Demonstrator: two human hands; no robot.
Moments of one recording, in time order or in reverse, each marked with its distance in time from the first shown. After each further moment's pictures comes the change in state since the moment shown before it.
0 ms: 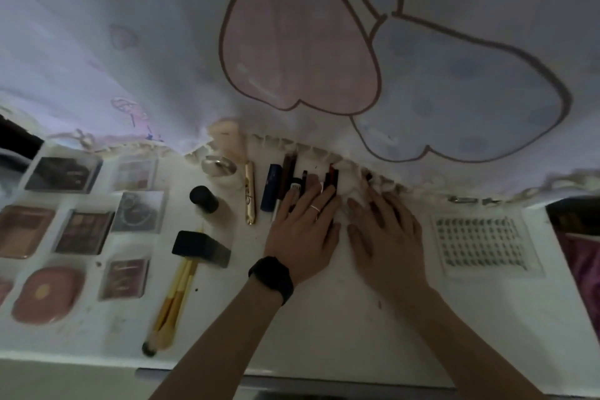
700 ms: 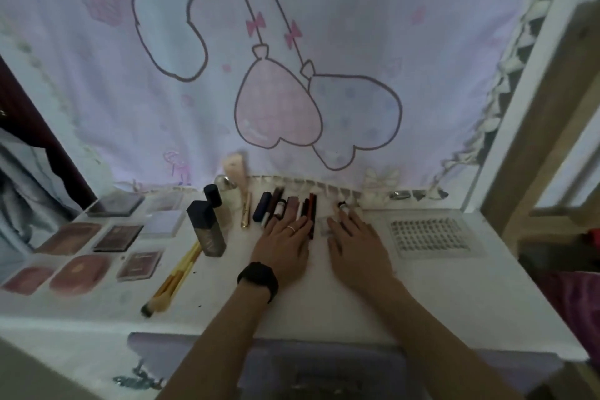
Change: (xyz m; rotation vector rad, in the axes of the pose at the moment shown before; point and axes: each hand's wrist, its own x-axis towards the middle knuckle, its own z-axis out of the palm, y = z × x) left_hand -0.036 0.024 -0.001 0.236 -0.164 -0.086; right_hand -0.031 0.005 -0.008 0.100 -0.090 -0.010
